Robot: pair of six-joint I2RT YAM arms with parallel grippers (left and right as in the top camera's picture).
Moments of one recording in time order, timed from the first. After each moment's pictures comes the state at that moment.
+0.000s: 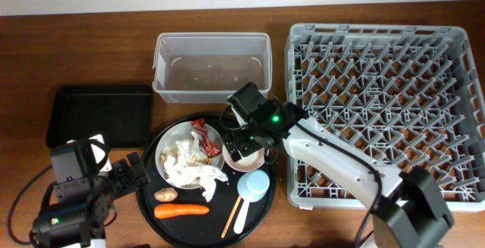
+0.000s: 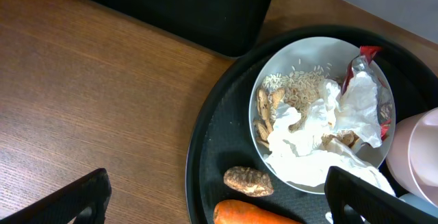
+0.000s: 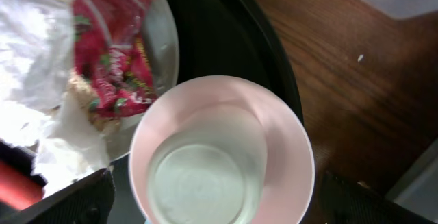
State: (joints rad) left arm 0.24 0.83 0.88 -1.10 0.04 -0.16; right arm 0.72 1.73 1.28 -0.76 -0.05 0.23
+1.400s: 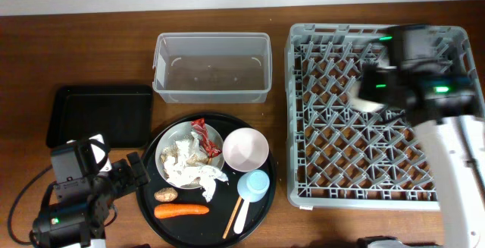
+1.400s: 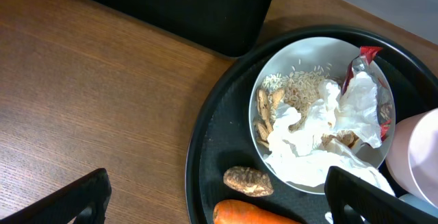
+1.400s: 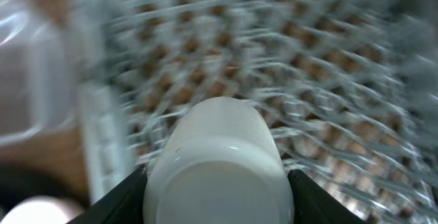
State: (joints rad) left arm 0.24 0.83 0.88 -1.10 0.04 -0.16; right arm -0.01 1.40 1.56 -1.17 0.17 0.29
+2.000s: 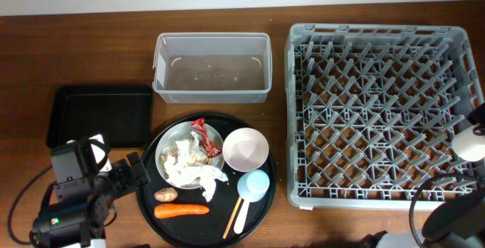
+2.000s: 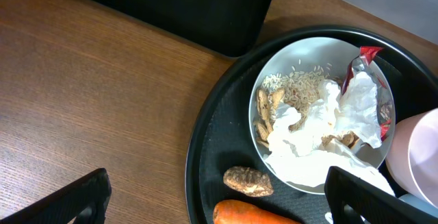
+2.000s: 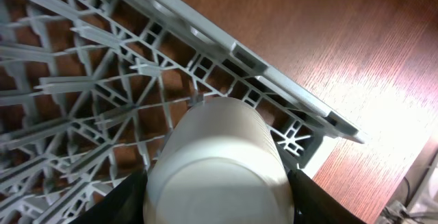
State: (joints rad) left arm 0.24 0.83 0.88 -1.10 0.04 -0.16; right arm -0.73 1.66 1.54 -1.15 0.18 0.29
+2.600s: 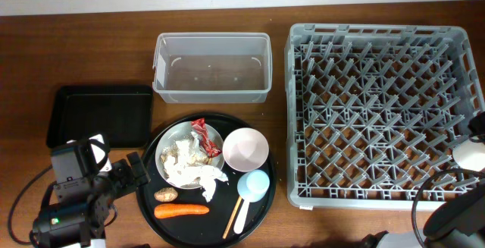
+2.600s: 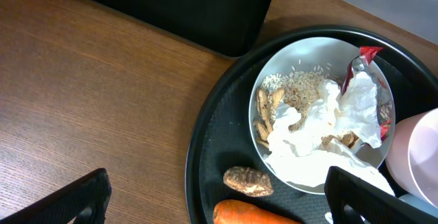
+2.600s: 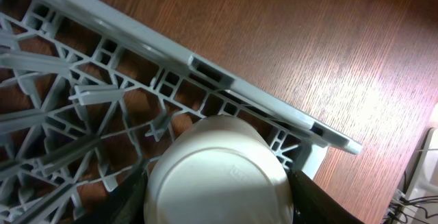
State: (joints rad) left arm 0.24 0.83 0.88 -1.10 0.04 -0.16; right arm -0.76 1.66 1.43 -1.01 0.26 0.34
